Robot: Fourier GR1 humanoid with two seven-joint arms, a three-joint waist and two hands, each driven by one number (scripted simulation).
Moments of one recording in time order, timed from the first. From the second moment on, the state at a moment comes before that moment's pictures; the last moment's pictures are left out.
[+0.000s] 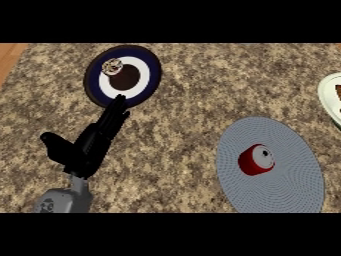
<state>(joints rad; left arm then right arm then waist) -0.12 0.01 -0.11 -1.58 0.14 -0.12 0.19 -0.76 -0.66 -0.66 -0.50 0.91 -0.14 -0.10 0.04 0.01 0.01</state>
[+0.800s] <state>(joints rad) -0.07 0.05 -0.05 -1.59 0.16 -0.11 0.18 -0.55 -0.55 -1.00 -0.86 0.36 0.15 -0.50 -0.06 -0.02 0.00</state>
